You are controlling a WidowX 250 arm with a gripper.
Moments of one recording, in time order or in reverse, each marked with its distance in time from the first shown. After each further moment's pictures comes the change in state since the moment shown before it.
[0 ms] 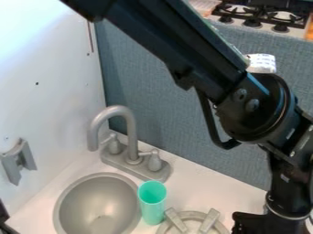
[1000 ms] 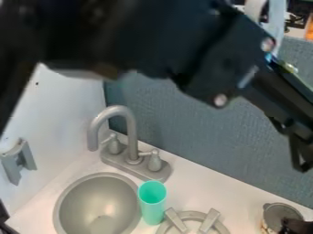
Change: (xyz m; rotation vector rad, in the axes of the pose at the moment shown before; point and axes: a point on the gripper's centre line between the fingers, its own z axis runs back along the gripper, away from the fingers) arm 0.051 -0.038 -0.041 0.076 0.011 -0.013
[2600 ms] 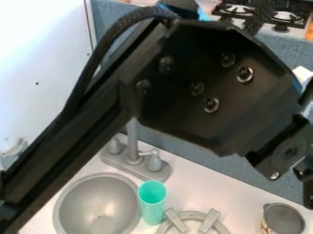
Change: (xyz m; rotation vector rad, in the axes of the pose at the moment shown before) arm 0.008 -0.014 -0.057 0.001 0.053 0.100
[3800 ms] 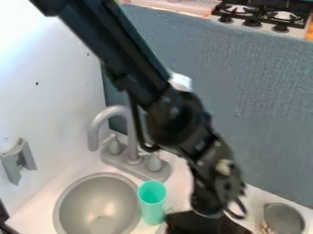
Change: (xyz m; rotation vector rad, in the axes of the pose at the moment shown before) arm -0.048 0.151 0.059 -0.028 -0.175 0.302
